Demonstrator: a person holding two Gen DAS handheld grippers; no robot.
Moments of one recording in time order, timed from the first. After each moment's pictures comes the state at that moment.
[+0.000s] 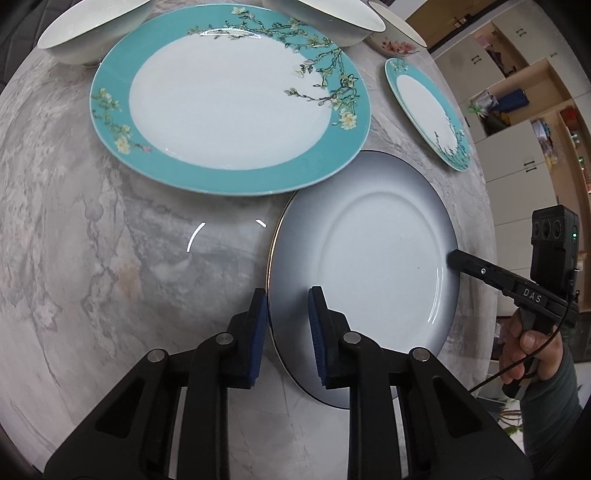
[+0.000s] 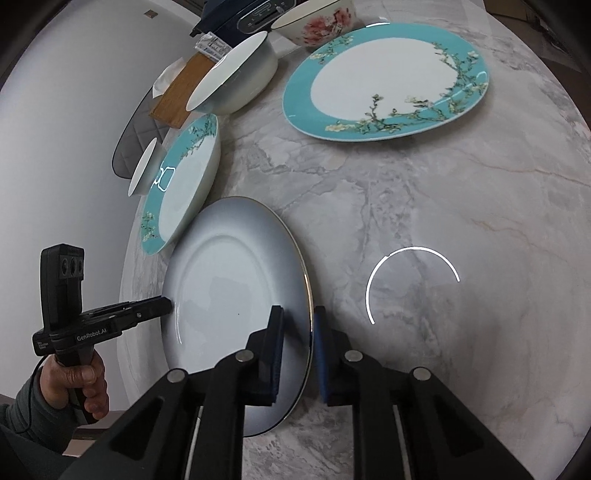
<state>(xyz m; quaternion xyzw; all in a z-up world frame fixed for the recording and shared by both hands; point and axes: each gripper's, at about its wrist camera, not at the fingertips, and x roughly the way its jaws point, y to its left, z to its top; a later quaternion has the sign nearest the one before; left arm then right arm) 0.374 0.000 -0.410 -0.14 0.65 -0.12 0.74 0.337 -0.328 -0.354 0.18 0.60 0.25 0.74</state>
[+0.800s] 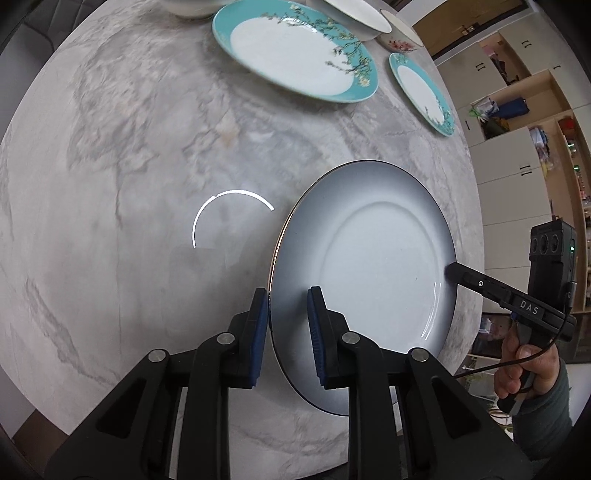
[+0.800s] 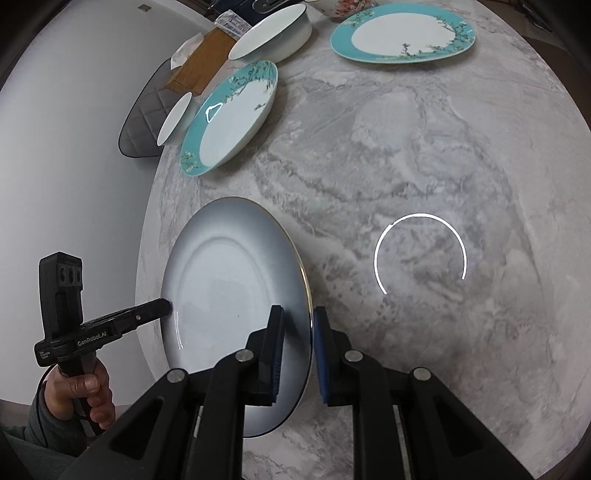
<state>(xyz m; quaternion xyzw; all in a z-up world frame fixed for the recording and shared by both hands) 0.235 0.075 -0.363 -0.16 0.66 -0.11 0.73 0.227 -0.262 -0.320 0.19 0.63 0.22 0.72</state>
